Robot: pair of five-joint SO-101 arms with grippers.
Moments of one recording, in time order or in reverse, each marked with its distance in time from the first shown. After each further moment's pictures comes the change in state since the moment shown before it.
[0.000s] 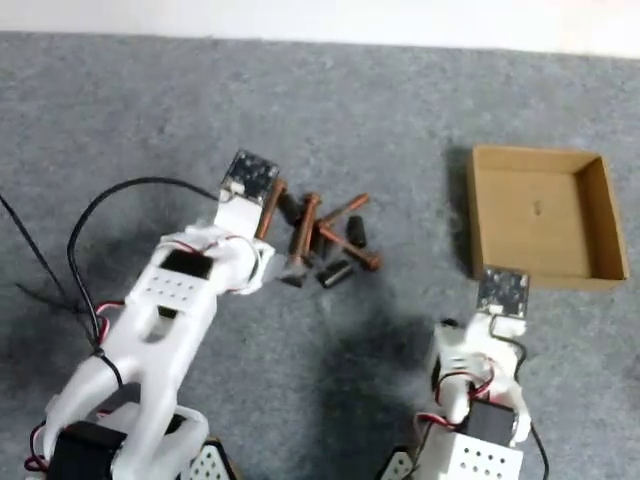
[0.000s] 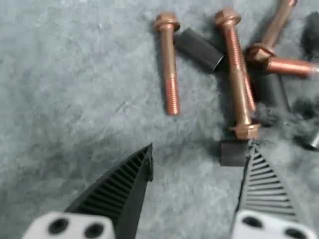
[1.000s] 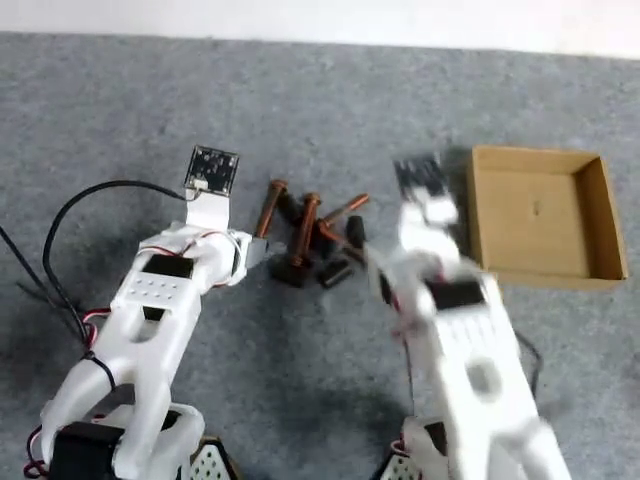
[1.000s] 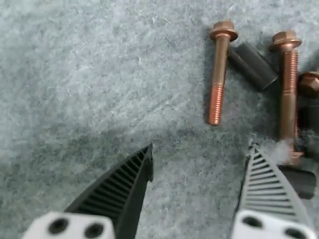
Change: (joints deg) left arm -6.7 0.0 3.1 -6.7 6.2; right arm -30.8 71.9 -54.1 -12.6 -9.8
